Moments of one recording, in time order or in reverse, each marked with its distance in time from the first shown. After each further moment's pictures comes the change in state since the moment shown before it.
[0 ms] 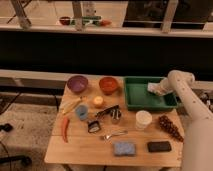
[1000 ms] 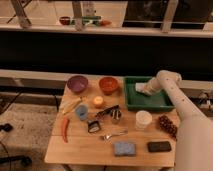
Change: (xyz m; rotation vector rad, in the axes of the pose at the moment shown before) arm -0.071 0.040 0.032 -0.068 -0.114 -0.091
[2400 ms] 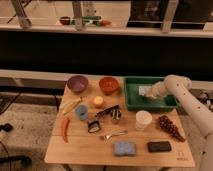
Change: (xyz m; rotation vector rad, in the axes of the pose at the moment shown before) arm 0.023 0.026 -0.063 0.037 -0.010 0.004
